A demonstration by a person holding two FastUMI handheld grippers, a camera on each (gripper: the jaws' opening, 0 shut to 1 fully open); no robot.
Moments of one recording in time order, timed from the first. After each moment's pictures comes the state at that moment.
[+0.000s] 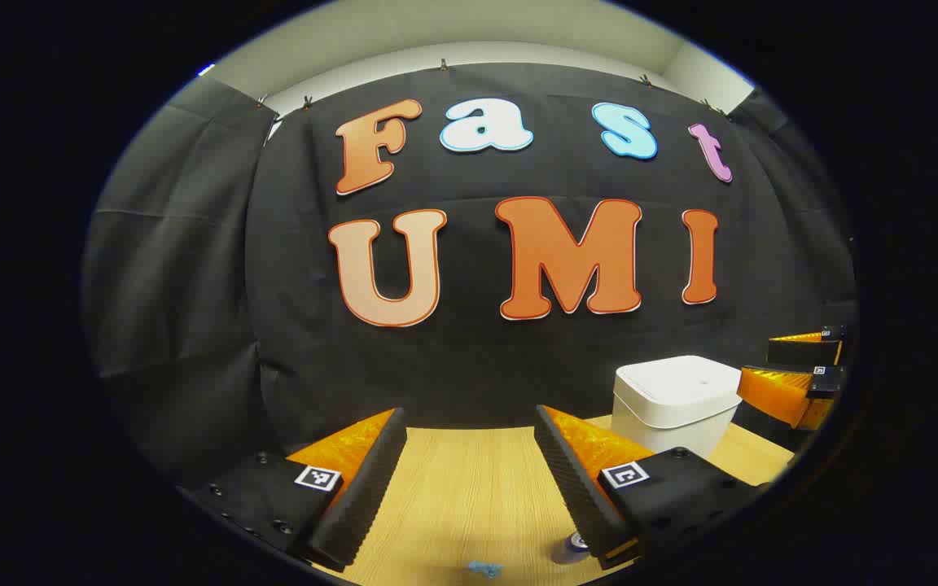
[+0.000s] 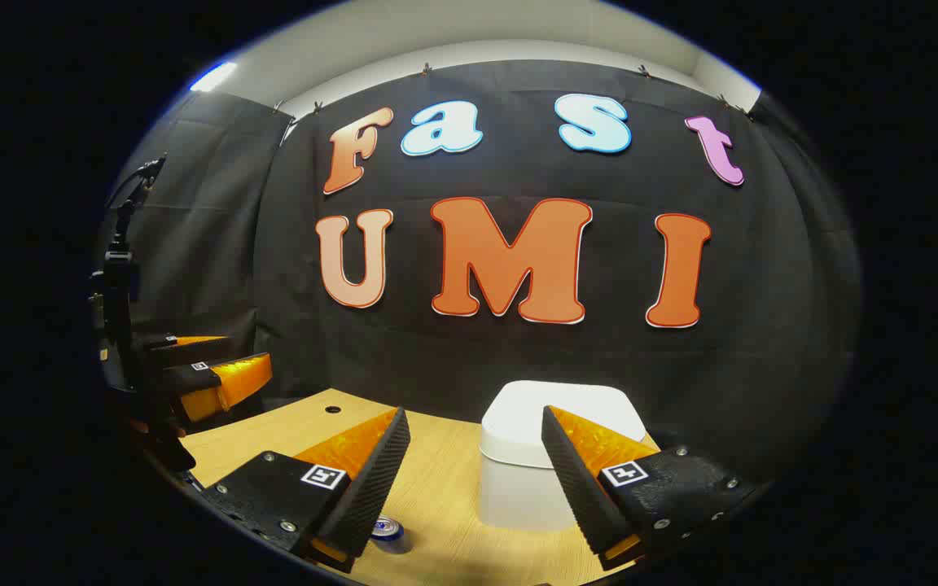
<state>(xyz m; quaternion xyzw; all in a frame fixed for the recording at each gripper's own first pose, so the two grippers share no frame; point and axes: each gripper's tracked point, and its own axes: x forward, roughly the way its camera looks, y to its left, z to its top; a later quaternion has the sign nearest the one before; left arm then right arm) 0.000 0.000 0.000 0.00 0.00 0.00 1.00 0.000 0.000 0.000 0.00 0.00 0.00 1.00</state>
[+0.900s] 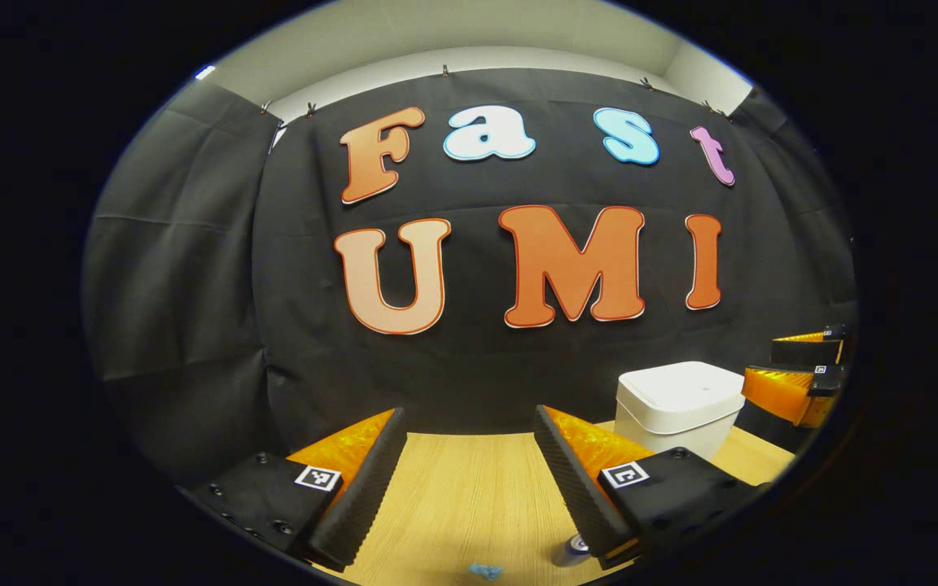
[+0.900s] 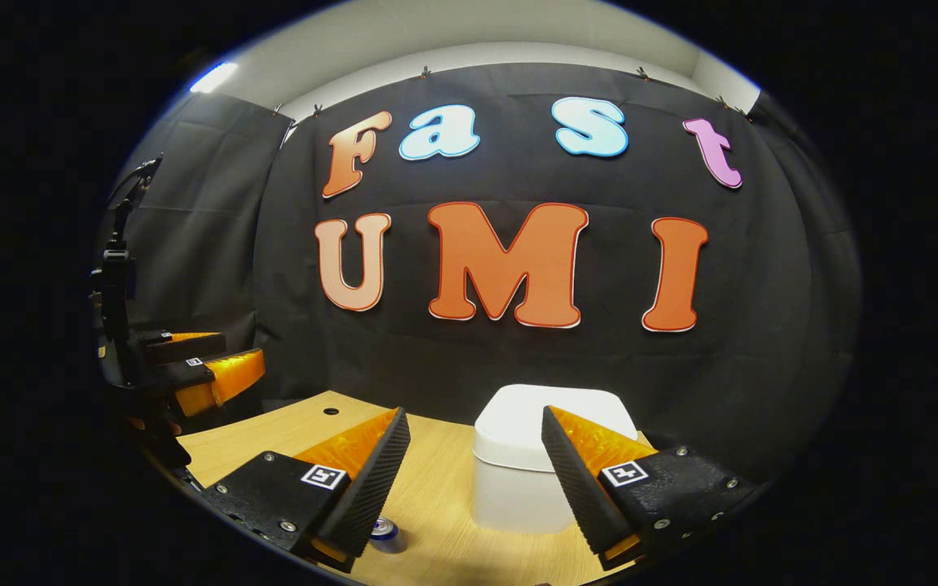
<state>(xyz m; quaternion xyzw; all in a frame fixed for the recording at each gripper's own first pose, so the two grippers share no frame) 0.000 -0.002 0.004 0.00 -0.01 0.01 1.00 0.000 -0.008 0.005 0.00 -0.01 0.00 1.00</state>
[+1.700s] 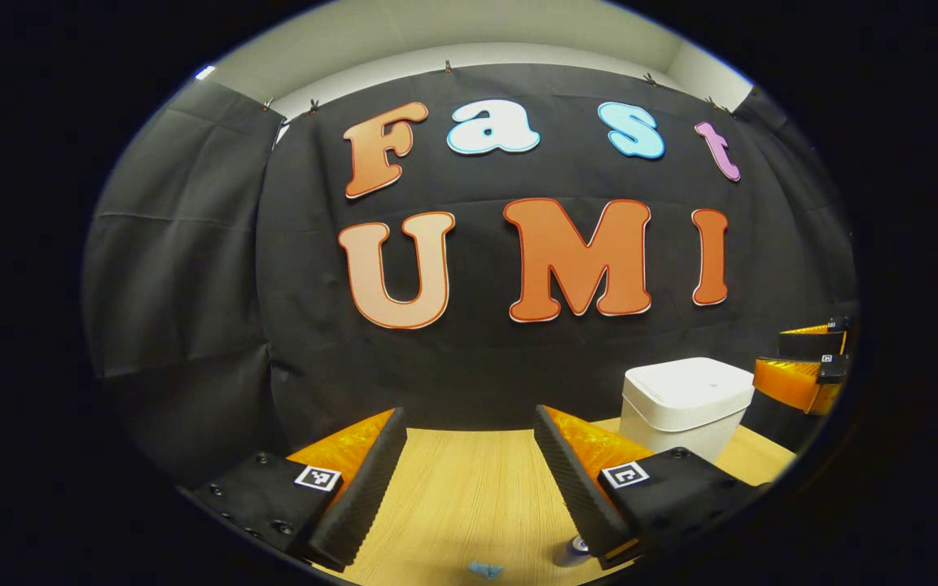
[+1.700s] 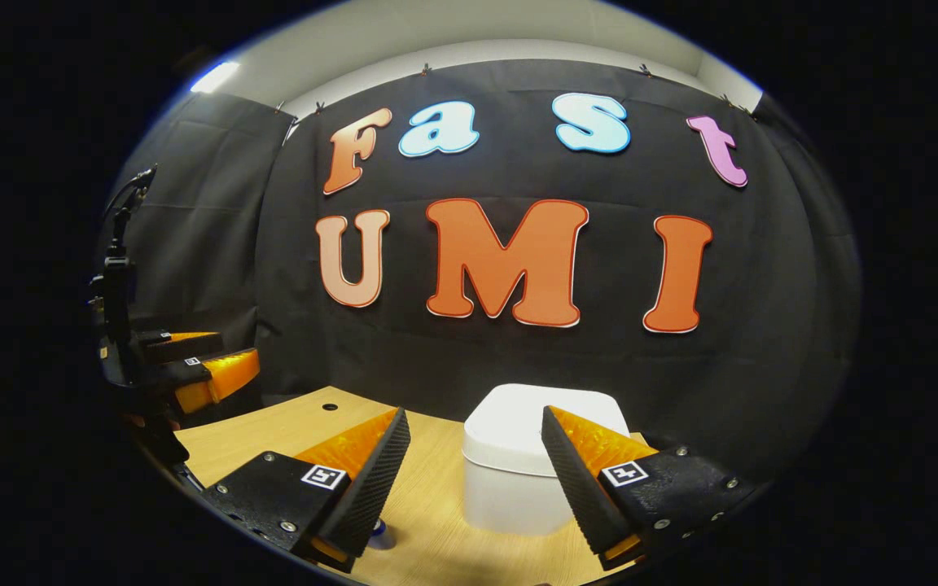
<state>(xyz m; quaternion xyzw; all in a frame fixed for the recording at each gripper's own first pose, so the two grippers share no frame) 0.001 0.003 -0.003 0.00 0.00 0.02 1.00 0.009 -0.017 -0.001 0.00 0.01 0.00 1.00</state>
